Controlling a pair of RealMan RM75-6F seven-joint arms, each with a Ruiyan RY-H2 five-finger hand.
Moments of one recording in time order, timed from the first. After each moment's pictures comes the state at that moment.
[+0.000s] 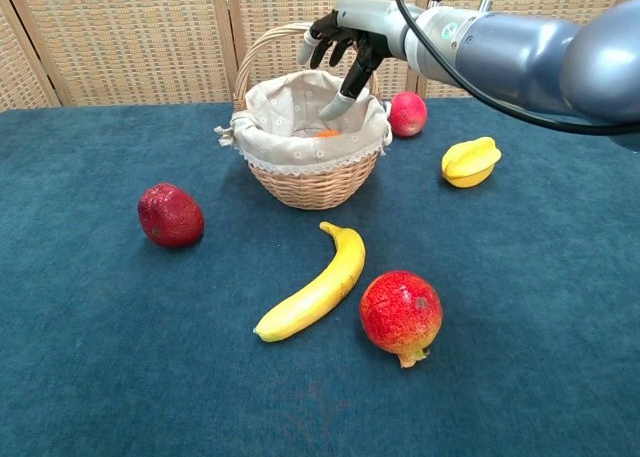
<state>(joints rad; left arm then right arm) -0.10 -1.05 -0.11 -1.68 1.36 1.44 0.00 1.09 -1.66 0.43 -1.21 -0.91 0.78 -0.21</state>
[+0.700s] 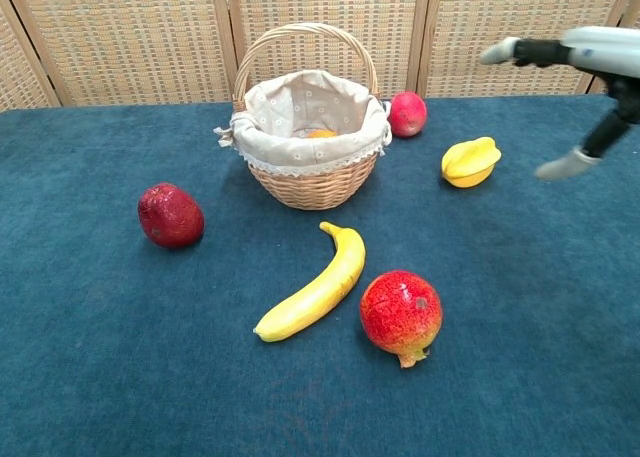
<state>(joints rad) -0.07 -1.03 -0.06 -1.69 1.48 1.50 -0.04 0.63 -1.23 0.10 -1.66 -1.30 1.13 -0.10</state>
